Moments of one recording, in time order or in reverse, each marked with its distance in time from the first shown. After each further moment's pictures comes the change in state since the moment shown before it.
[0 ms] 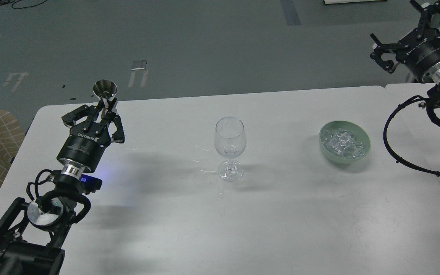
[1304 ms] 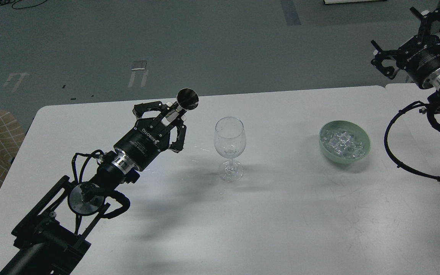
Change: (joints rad) left arm -0.146 -0.014 0.253 -0.068 0.216 0.071 0.079; right arm -0.023 -0.002 0.004 -0.001 0.001 0.004 0.000
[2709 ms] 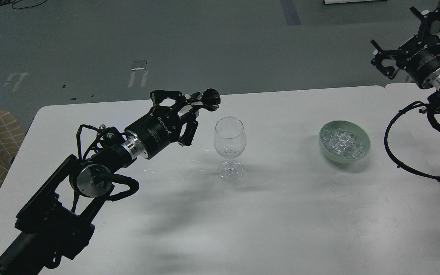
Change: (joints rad) left arm -0.102 -0.005 0.003 -0.077 0.283 0.132 0.138; right arm -0.001 0.000 0.000 -0.002 0.000 0.007 0.000
